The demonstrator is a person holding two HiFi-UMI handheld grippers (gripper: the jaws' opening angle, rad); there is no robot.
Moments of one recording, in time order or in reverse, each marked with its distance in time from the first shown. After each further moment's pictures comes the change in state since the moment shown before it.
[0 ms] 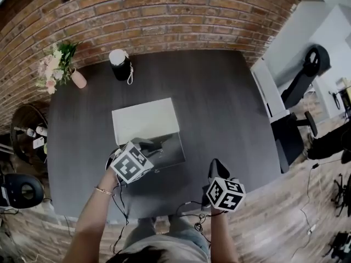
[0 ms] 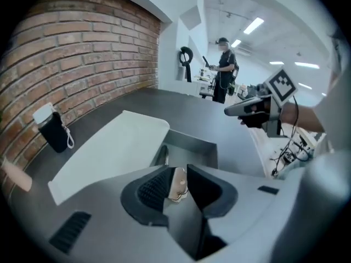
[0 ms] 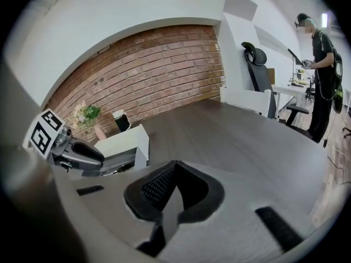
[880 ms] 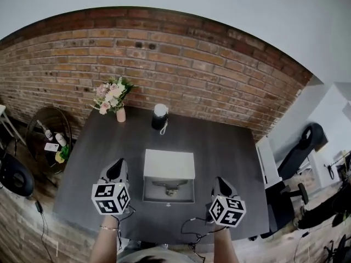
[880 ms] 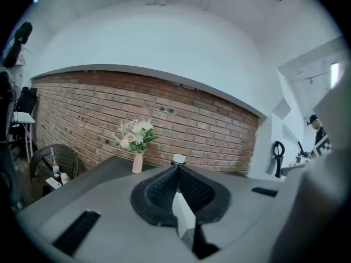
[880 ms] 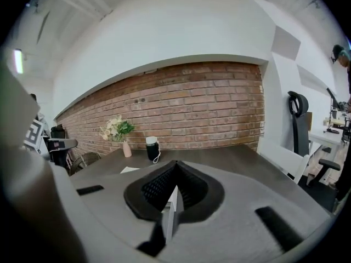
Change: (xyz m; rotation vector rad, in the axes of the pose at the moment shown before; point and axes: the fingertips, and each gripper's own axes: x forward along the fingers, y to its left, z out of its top) left arm -0.282 0.082 -0.060 -0.704 -0.794 0.892; right arm -0.039 0.120 0.128 -0.312 -0.269 0.203
